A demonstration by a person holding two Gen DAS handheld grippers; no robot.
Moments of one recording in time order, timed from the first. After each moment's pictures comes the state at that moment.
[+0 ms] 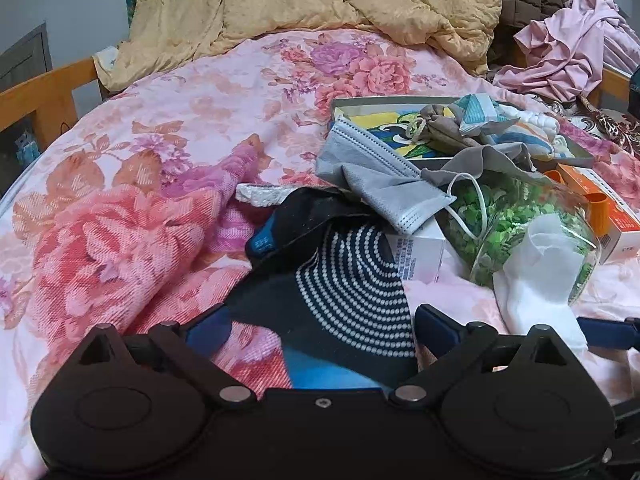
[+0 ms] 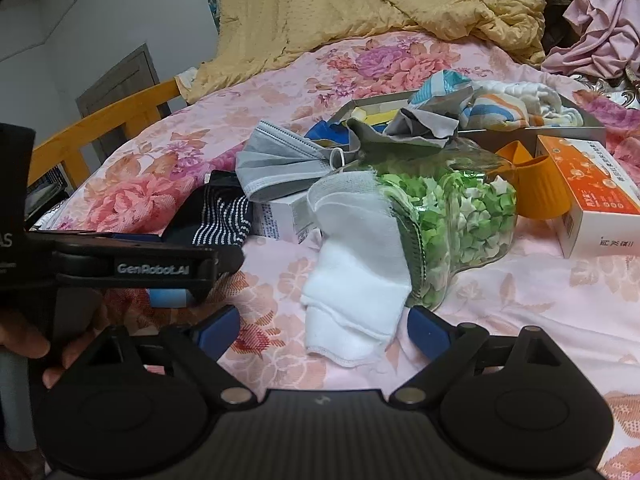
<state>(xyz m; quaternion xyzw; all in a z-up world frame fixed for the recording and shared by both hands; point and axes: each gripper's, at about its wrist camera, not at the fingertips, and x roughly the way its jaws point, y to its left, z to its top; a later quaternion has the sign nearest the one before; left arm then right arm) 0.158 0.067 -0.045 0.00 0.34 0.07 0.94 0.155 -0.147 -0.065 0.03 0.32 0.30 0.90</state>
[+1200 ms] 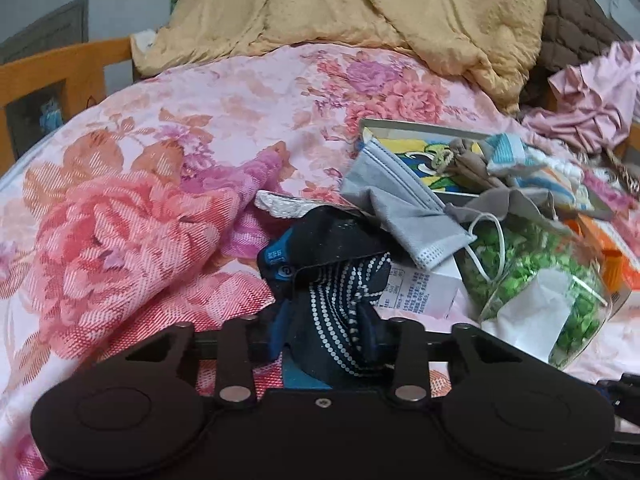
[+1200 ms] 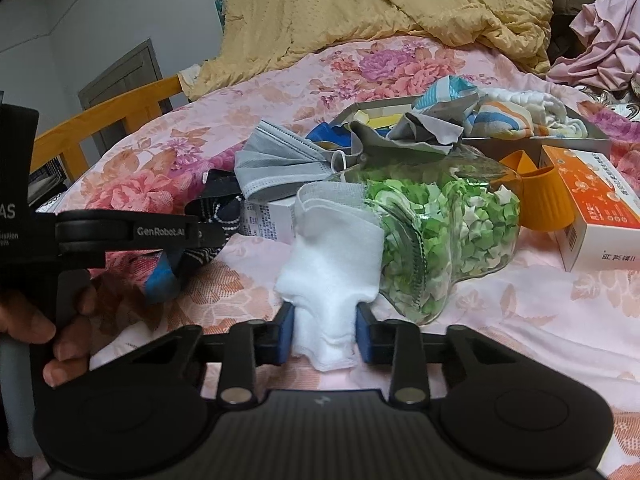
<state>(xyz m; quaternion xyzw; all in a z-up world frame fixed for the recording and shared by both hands) 0.159 0.077 -0.045 -0.07 0.31 0.11 0.94 0.158 -0.141 -0.066 0.02 0.32 0.30 0.90</state>
